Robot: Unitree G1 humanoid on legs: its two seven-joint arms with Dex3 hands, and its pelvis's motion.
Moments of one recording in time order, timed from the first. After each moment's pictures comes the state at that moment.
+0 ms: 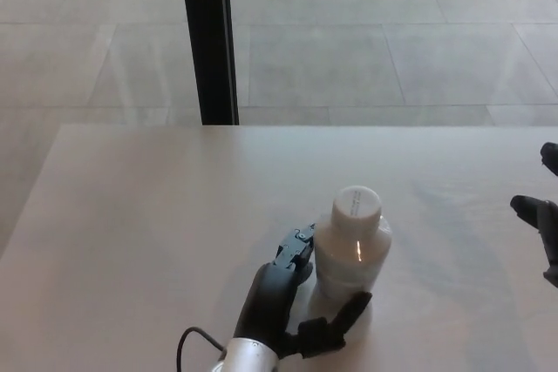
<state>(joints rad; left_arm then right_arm) -0.16 -0.05 -0.38 0.11 0.12 0.27 0.14 0.02 -0.23 -0.25 -0.40 0.32 0.33 0.05</state>
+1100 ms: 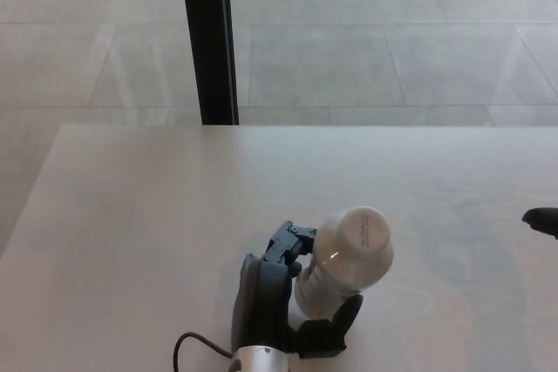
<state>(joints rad) -0.19 -0.05 -0.45 0.20 0.16 0.15 0.46 -0.01 -0.13 -0.33 -0.42 0.32 0.33 -0.03</state>
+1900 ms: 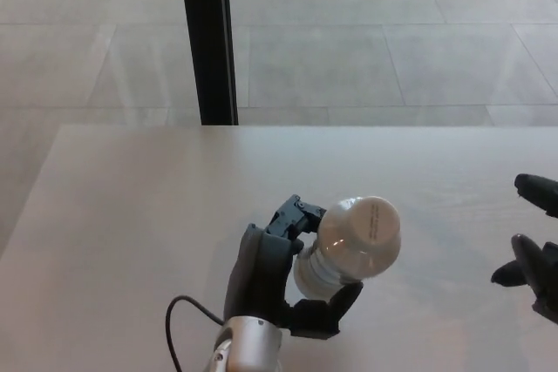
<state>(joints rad) -0.26 0.04 -0.46 0.08 0.21 0.28 0.34 0.11 -0.28 -0.17 -0.44 0.23 0.30 0.03</state>
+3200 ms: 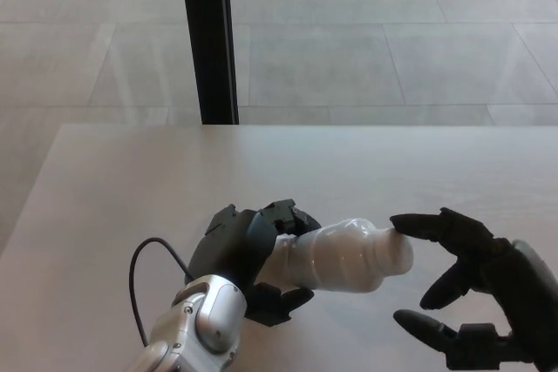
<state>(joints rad) -0.40 0.27 -0.57 0.01 0.29 0.56 0.12 0.07 -0.45 0.25 -0.52 -0.29 0.27 -0.04</state>
